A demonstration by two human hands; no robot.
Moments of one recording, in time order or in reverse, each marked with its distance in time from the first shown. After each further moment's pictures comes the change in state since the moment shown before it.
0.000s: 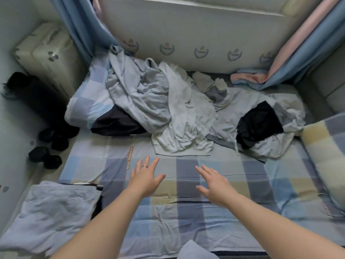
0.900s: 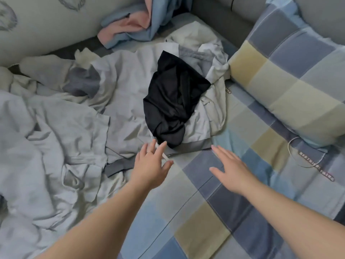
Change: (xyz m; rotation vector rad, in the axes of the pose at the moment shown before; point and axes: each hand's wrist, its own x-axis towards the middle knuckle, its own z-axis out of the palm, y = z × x) left_hand 0.472 0.399 0.270 0.336 -0.137 0.603; right_hand 0.199 0.515 0.054 0.514 0.300 0.605
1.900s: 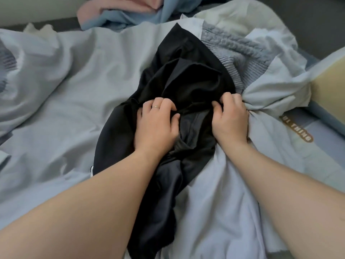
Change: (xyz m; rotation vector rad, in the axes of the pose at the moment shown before) left_hand 0.441 -0.019 0.060 -0.065 0.778 0.107; right_hand 0.523 0.015 -0.005 0.175 0.996 -0.360
